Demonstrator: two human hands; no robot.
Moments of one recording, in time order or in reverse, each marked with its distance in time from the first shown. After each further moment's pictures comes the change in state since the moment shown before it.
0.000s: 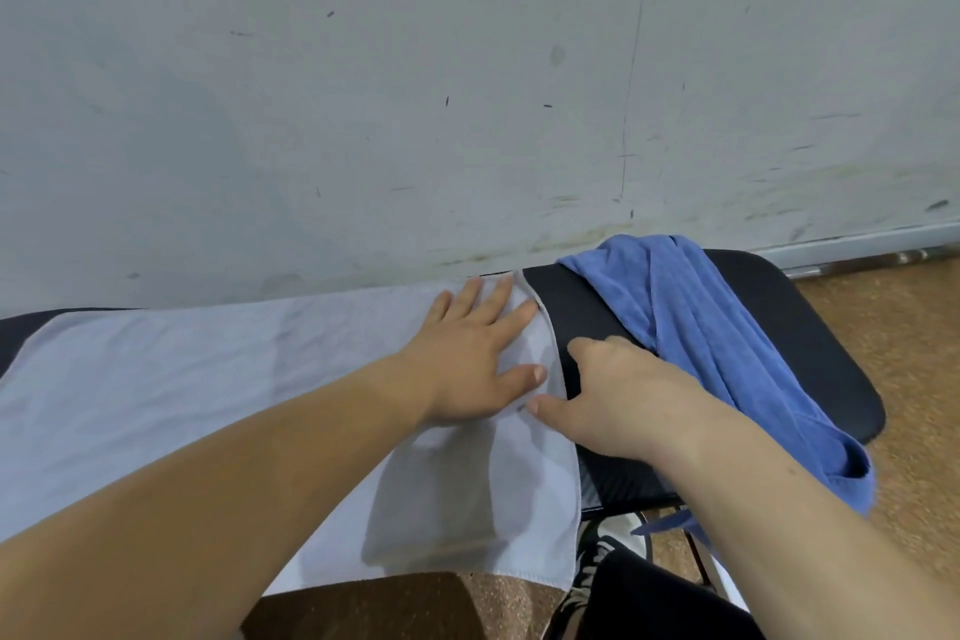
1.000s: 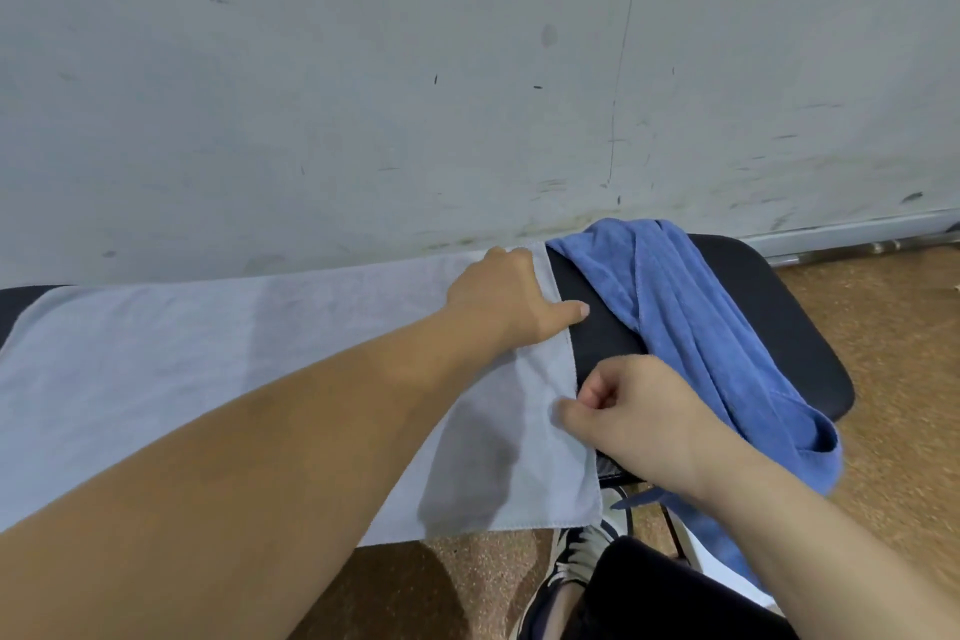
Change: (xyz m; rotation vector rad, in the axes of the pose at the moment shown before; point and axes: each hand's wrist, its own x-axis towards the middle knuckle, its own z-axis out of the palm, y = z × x) left_hand 0.047 0.050 -0.024 -0.345 0.198 -0.287; right_hand -0.019 0.042 0.034 0.608 0.126 -0.007
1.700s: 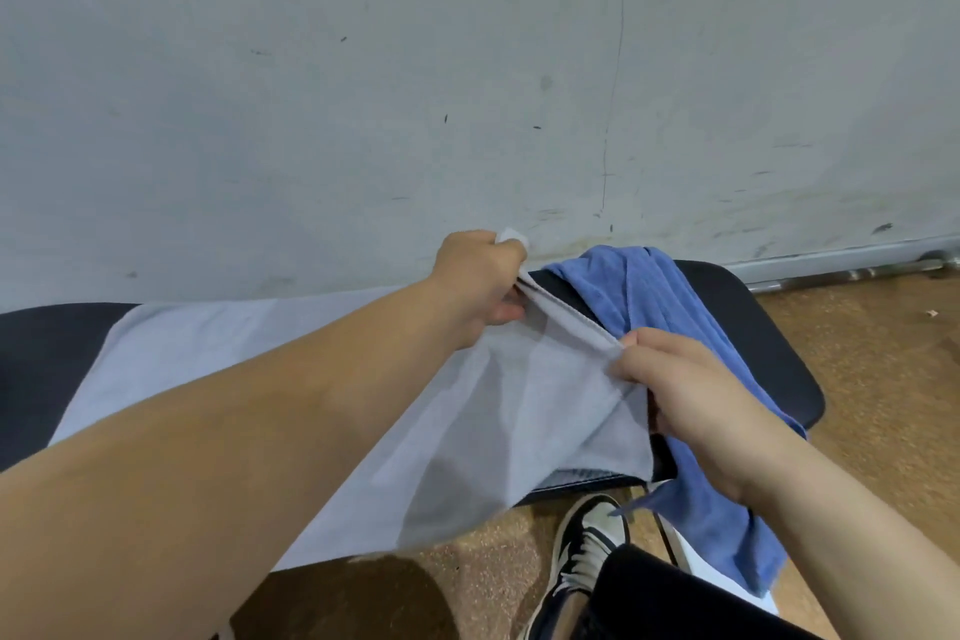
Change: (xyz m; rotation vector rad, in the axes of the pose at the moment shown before) left_hand -0.033 0.008 -0.066 -1.088 0.030 -0.308; right_hand -0.032 -0.028 -0.040 0.426 0.027 -0.011
